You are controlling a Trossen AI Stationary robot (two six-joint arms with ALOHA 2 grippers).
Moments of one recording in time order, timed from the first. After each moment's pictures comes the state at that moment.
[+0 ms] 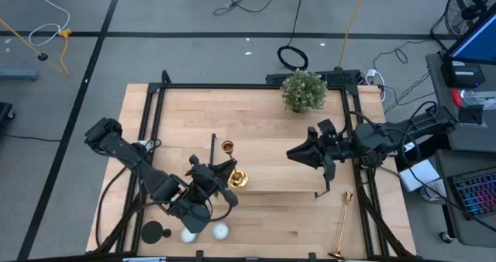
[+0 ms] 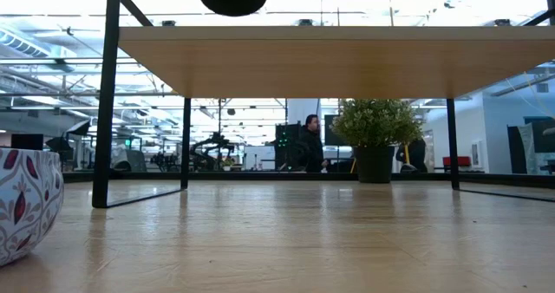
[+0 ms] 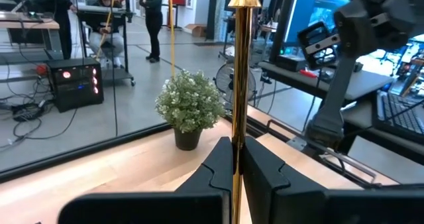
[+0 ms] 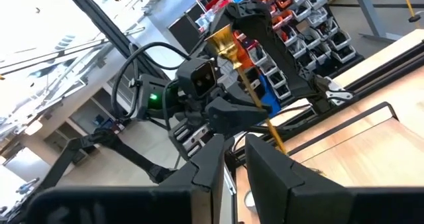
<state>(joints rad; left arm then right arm) -0.64 1.66 1.44 -0.35 -1.39 -0.76 0.36 1.02 1.03 0.01 0.23 0.69</state>
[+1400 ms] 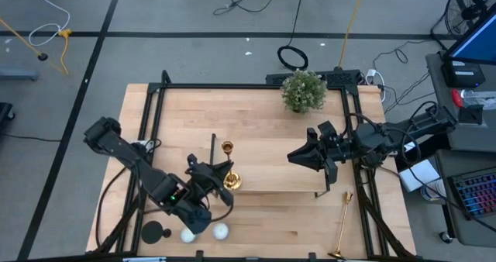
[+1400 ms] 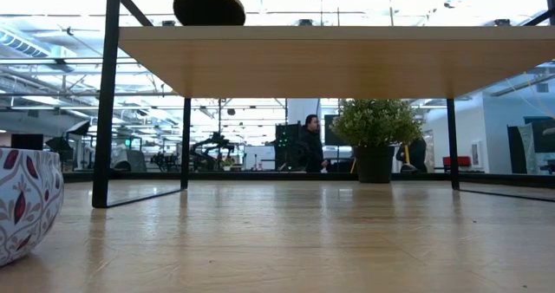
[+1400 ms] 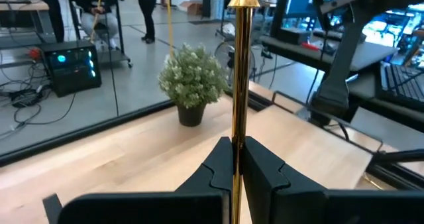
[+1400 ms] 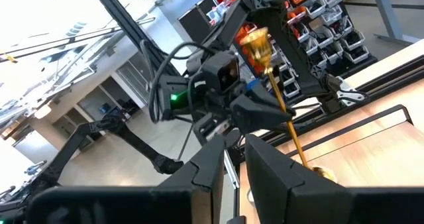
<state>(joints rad) -0.64 1.65 1.44 -0.62 -1.31 -0.99 0.36 1.02 1.03 0.01 0.18 0.65</state>
